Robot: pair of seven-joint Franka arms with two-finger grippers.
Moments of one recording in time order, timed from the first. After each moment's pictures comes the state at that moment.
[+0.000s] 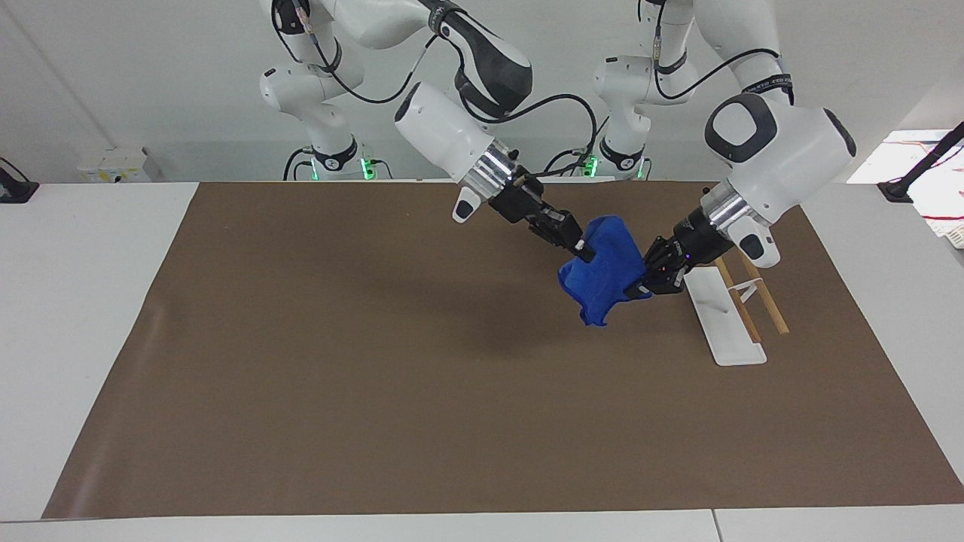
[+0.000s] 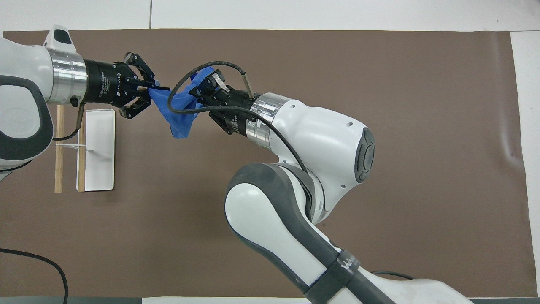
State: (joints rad) left arm -0.22 0.14 0.04 -1.73 -0.65 2.06 -1.08; right arm 0.57 0.32 0.14 -1.64 1.00 2.81 0.83
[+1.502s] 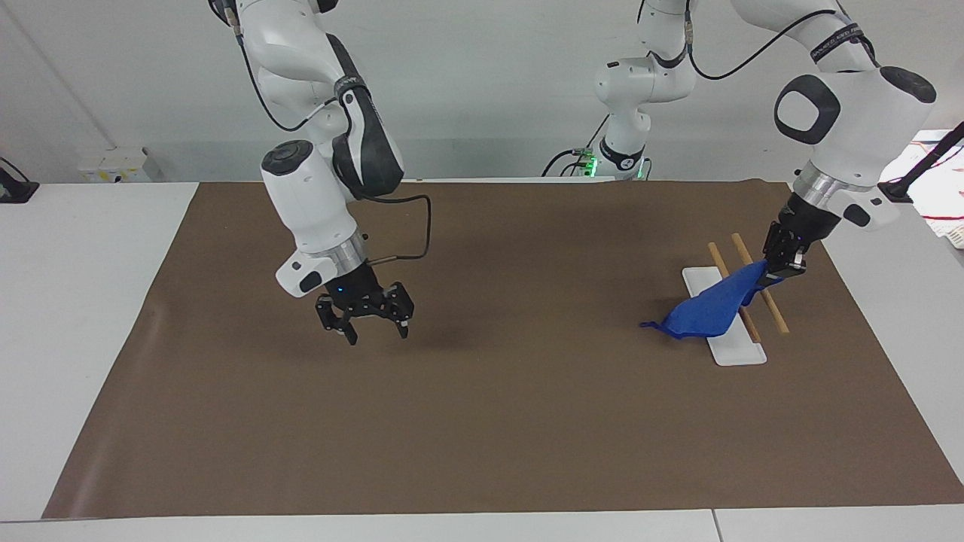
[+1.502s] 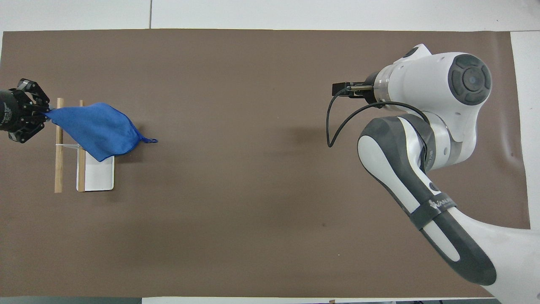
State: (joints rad) left arm 0.05 -0.01 0.05 -1.94 -0.16 2.14 -1.03; right arm 0.13 0.23 0.11 -1.82 0.07 2.30 0.21
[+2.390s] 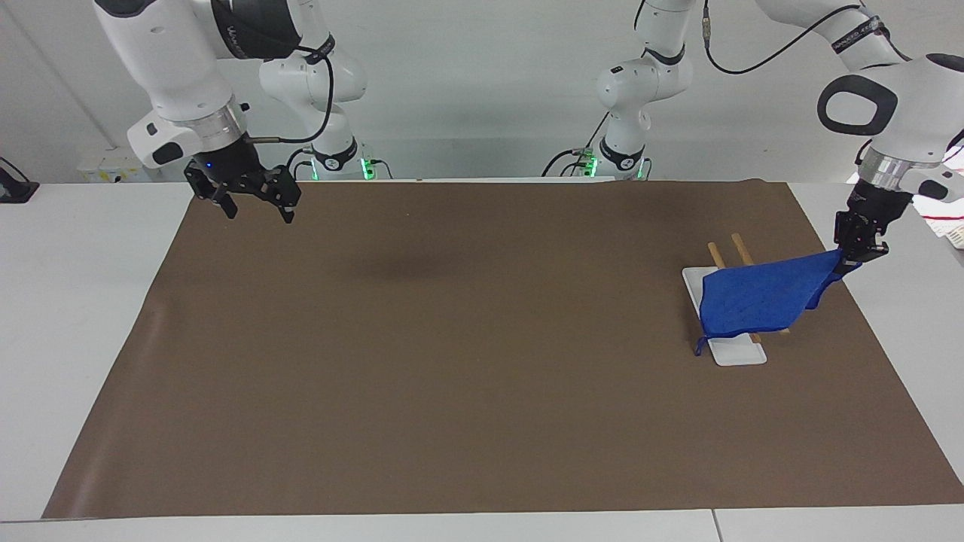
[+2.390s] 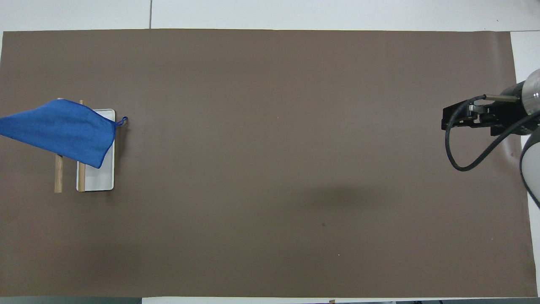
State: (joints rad) left arm 0.25 -0.05 0.05 -2.06 -0.15 2.33 -0.88; right arm -0.05 -0.03 0.09 -1.63 0.01 1.57 0.21
